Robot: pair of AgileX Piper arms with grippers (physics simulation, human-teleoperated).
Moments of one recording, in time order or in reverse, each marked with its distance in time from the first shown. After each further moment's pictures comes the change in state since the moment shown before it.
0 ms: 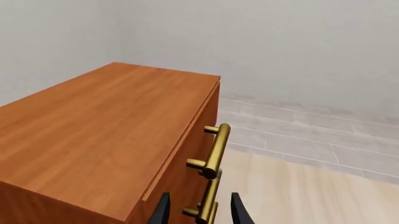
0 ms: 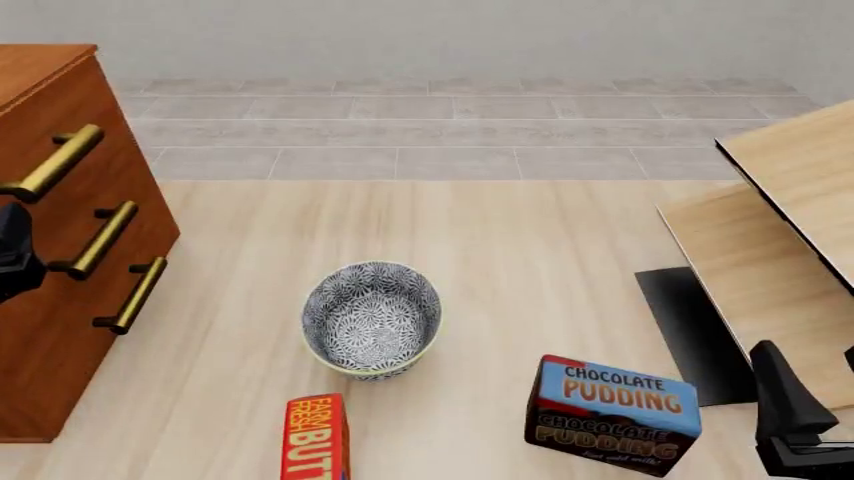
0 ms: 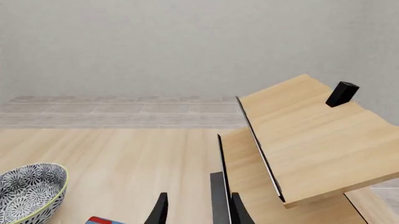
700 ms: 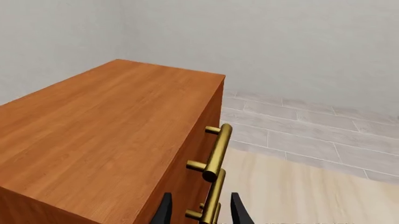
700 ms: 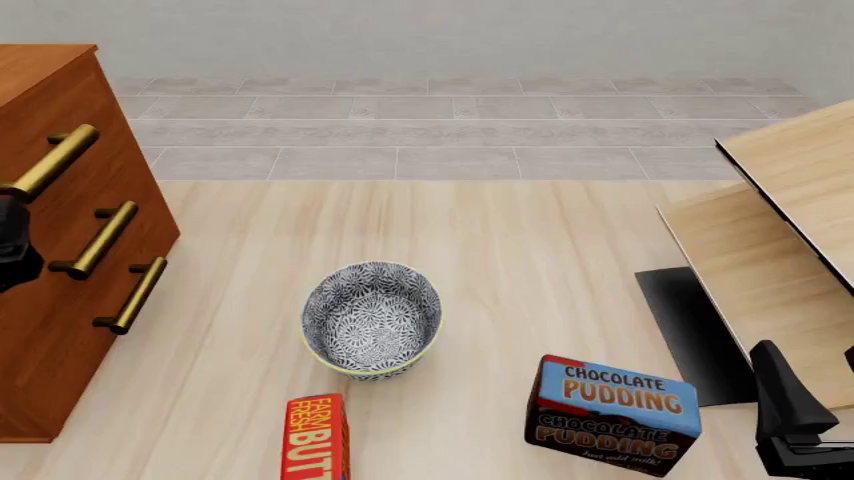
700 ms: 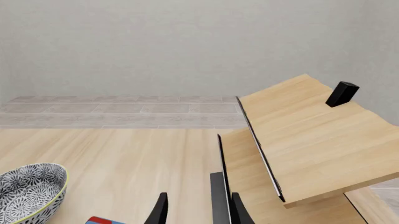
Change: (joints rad) left arm 0.027 0.048 -0.026 -0.003 -0.040; right arm 0.000 0.000 0.000 0.000 0.000
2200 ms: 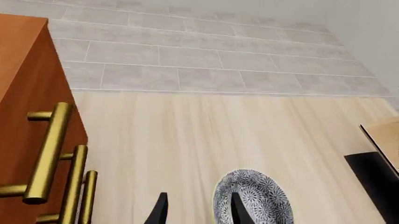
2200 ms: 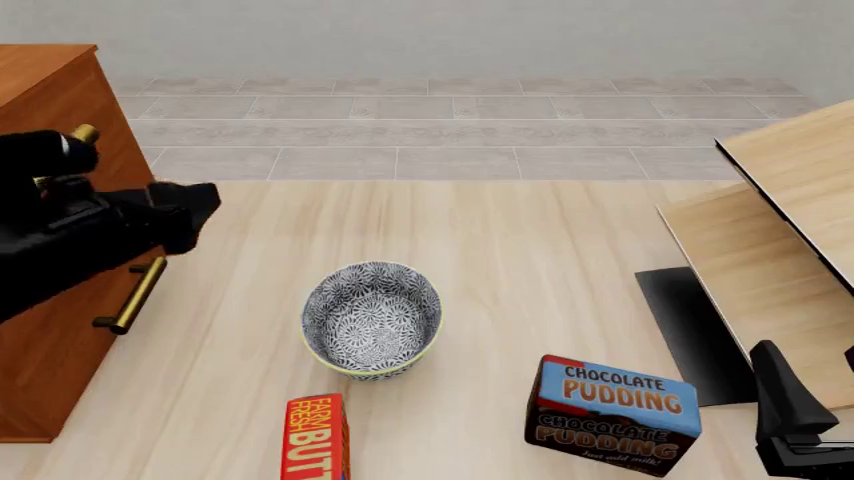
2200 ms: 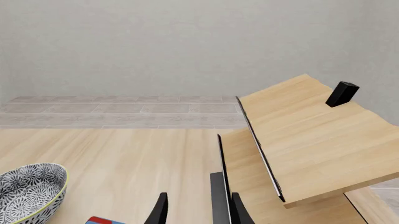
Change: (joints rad) left arm -0.556 0.133 -0.341 0.556 -0.089; right arm 0.000 0.000 0.000 0.000 0.000
